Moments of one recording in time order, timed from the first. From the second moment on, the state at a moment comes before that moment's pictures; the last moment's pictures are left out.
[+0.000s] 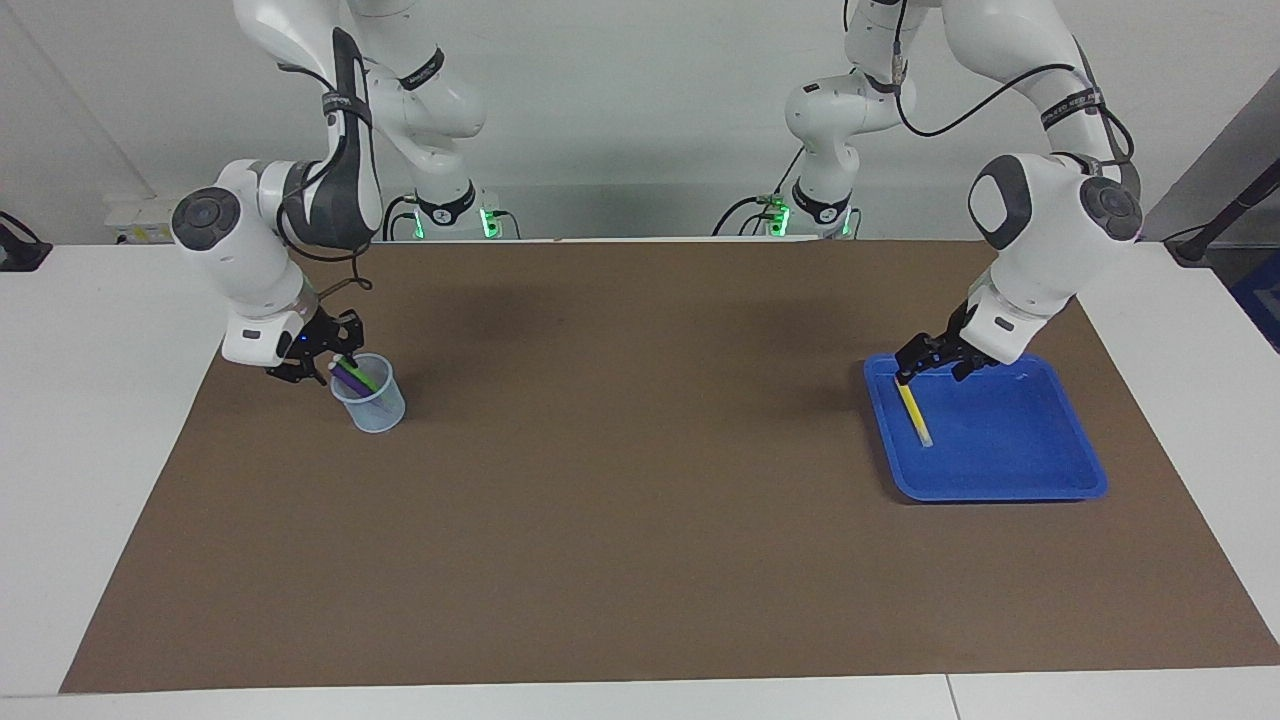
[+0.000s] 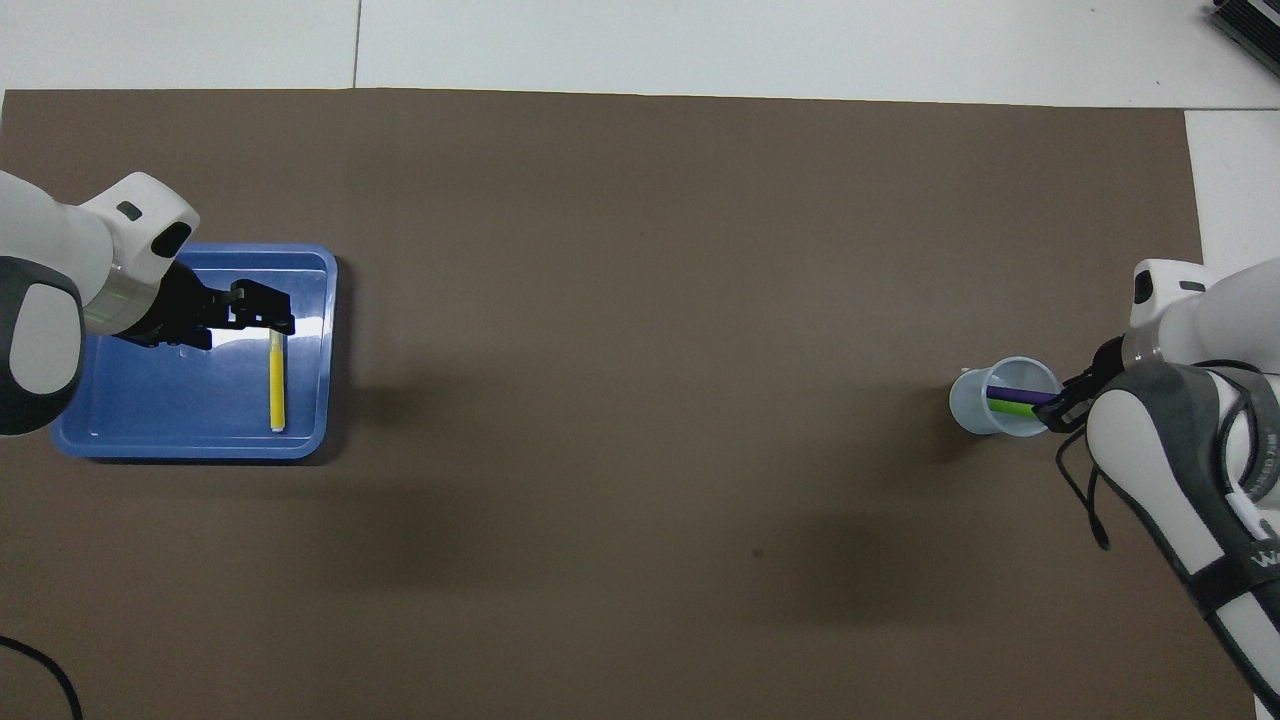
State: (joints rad) left arm 0.16 0.12 -0.21 -1.87 -0.12 1.95 -0.12; right arm -0.24 0.05 0.12 -2.11 -0.05 2.05 -0.71
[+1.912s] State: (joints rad) left arm 0.09 0.07 -0.21 -1.88 -0.24 1.90 -0.38; right arm -0.19 0.01 0.16 -1.75 -0.03 1.59 -0.71
